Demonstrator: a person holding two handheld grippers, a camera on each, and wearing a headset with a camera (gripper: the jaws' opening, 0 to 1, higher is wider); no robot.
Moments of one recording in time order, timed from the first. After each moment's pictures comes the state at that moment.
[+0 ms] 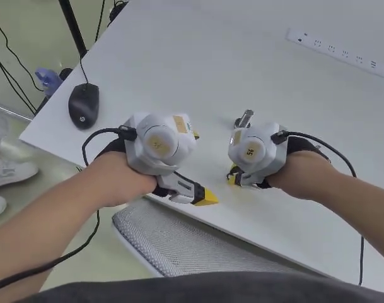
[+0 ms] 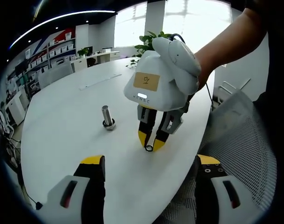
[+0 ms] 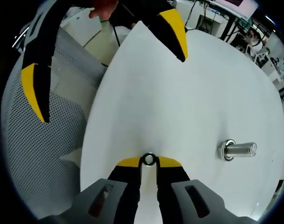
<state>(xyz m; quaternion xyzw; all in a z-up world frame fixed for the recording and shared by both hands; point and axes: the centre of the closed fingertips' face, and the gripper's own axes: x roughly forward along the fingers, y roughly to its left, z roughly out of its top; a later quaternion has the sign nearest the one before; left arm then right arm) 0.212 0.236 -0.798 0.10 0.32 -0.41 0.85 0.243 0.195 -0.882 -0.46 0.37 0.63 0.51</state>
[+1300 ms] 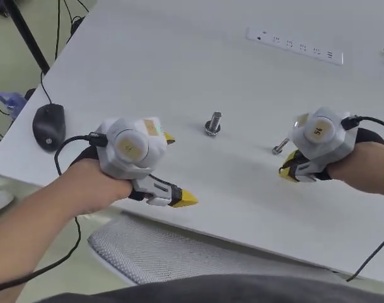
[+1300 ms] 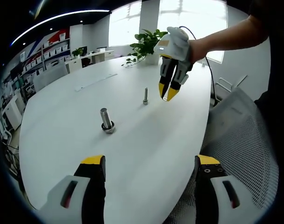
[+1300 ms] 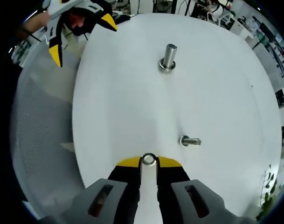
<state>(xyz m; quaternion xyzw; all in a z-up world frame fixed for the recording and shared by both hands) 0.223 0.233 -0.797 0.12 0.32 -0.43 0.84 0.298 0.042 -0.828 -0.41 0.47 0.51 0.60</state>
